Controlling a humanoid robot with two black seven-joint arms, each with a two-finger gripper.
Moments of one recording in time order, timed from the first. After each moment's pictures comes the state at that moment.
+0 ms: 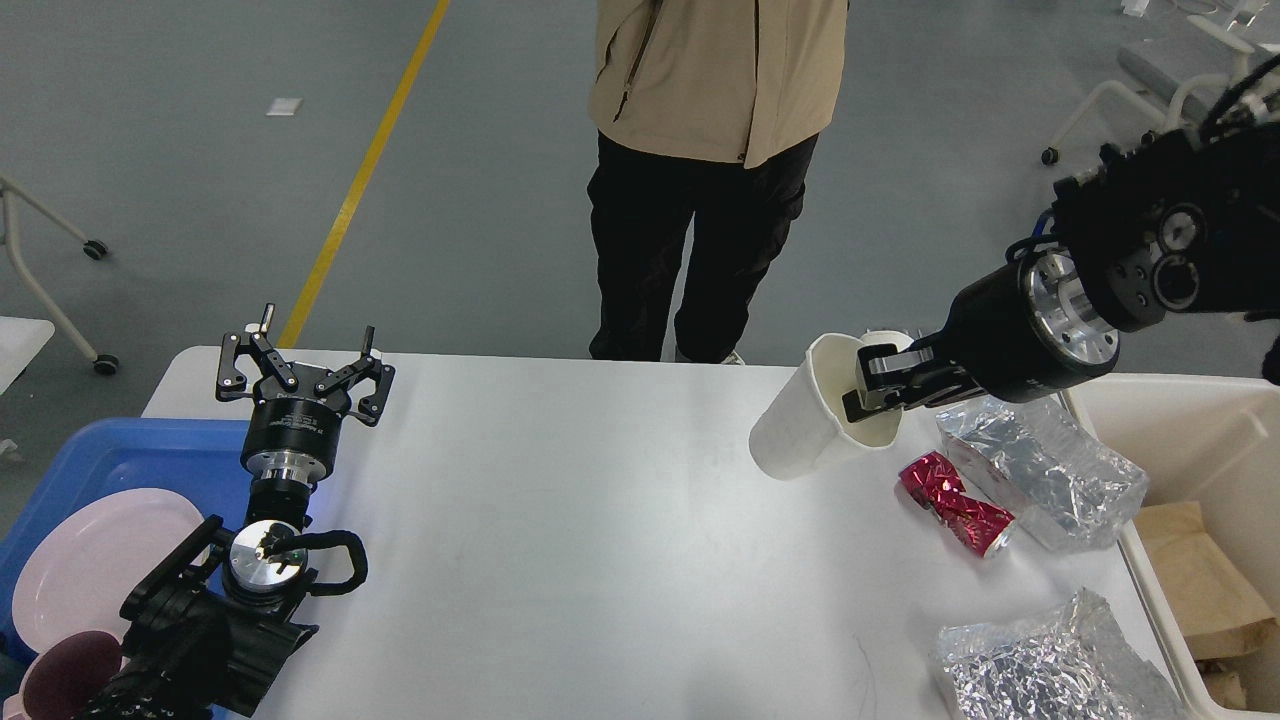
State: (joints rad) left arm -0.50 0.07 -1.28 -0.53 0.01 -0.56 -0.33; right arm 2.40 -0.34 -1.33 1.74 -0.28 0.39 0.36
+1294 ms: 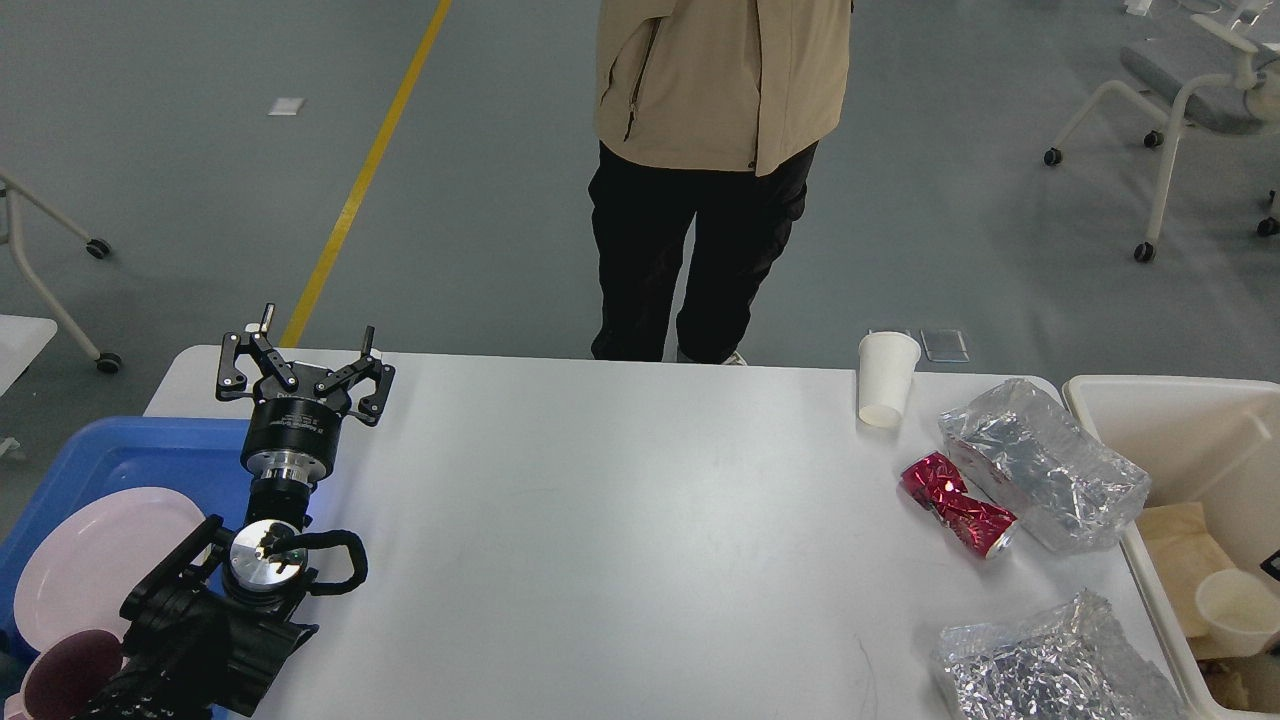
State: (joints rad) left arm -0.50 0.07 -1.28 -0.53 0.01 -0.56 -0.33; right arm 0.69 -0.50 -1.28 0.41 0.50 -0.36 0.08
